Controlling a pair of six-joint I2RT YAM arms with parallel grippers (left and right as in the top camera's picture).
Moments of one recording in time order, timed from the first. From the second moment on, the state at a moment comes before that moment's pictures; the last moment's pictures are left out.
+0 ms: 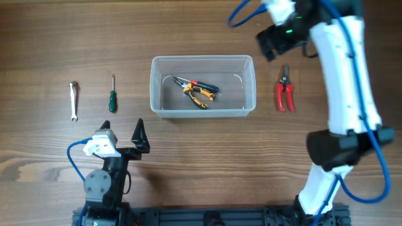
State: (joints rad) left arm -0.10 0.01 0.02 -0.10 -0.03 -0.30; right arm 0.19 2.03 2.40 -1.61 0.02 -0.30
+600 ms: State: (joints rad) left arm -0.10 0.01 0.02 -0.10 -0.03 -0.30; right arm 0.02 1.64 1.48 -1.14 -0.03 -0.18
